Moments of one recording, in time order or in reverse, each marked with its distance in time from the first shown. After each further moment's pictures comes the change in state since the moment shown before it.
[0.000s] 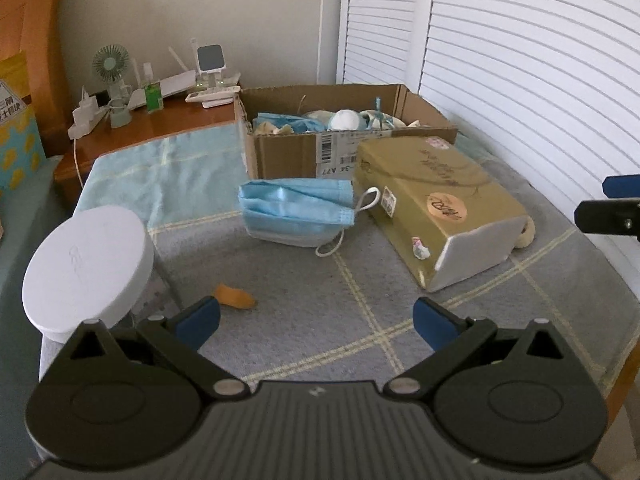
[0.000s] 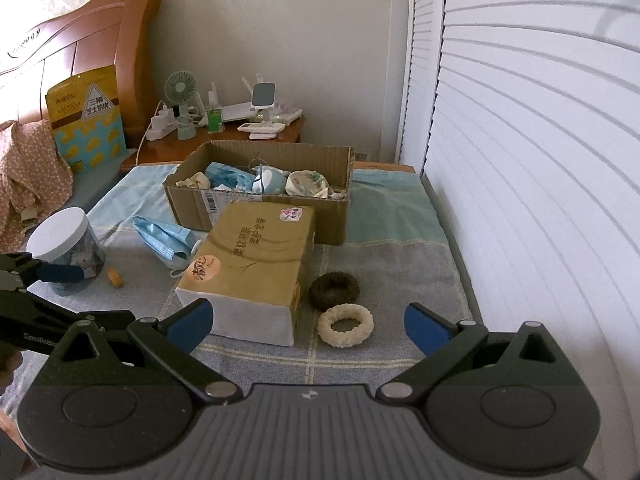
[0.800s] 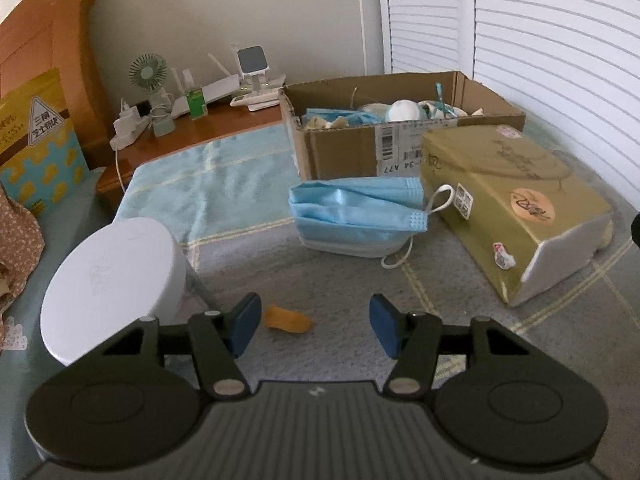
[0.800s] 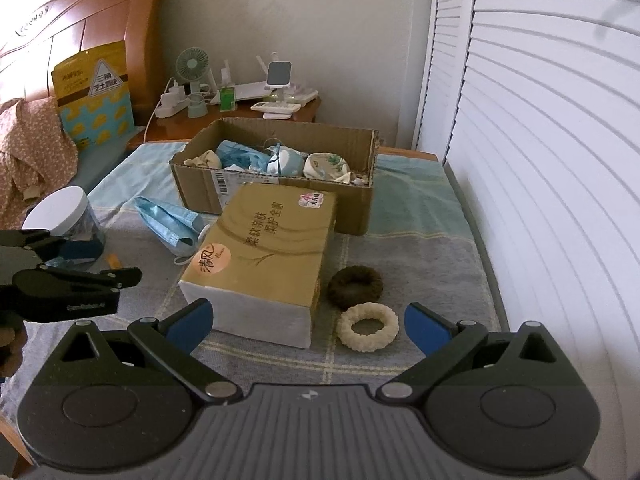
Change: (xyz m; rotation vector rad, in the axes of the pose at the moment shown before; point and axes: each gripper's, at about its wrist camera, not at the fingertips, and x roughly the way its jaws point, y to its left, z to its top) left arm 0.033 0.004 0.005 0.028 -0.001 0.188; right arm 0.026 0.011 0.005 -0.040 0.051 0.026
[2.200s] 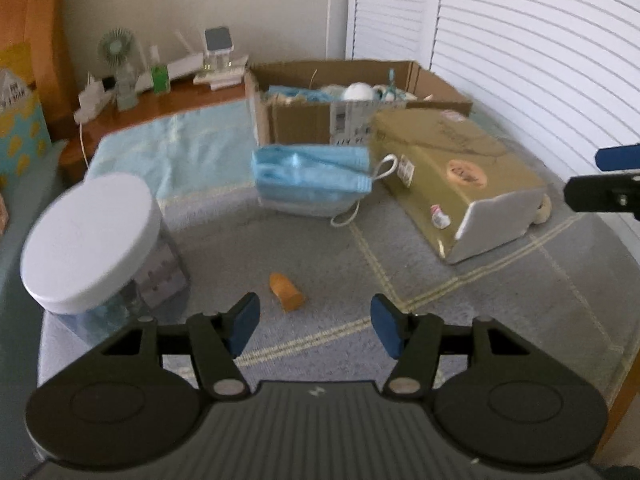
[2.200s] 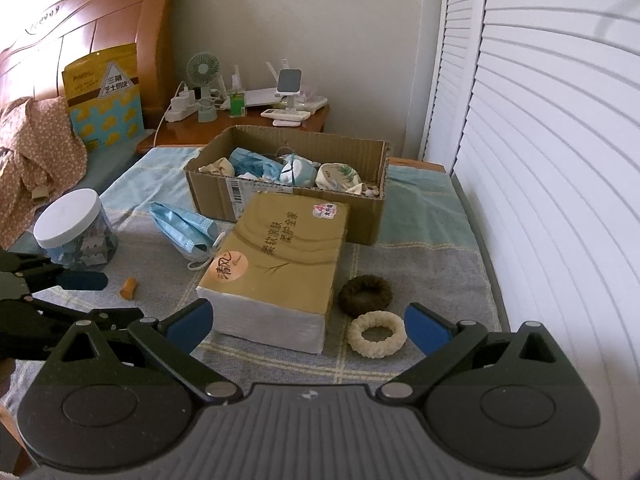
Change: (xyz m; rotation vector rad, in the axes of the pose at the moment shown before) left arm -0.021 0.007 -0.016 -0.041 0.062 -0.183; right arm -0.010 0.008 0.002 -0.029 -0.017 0.010
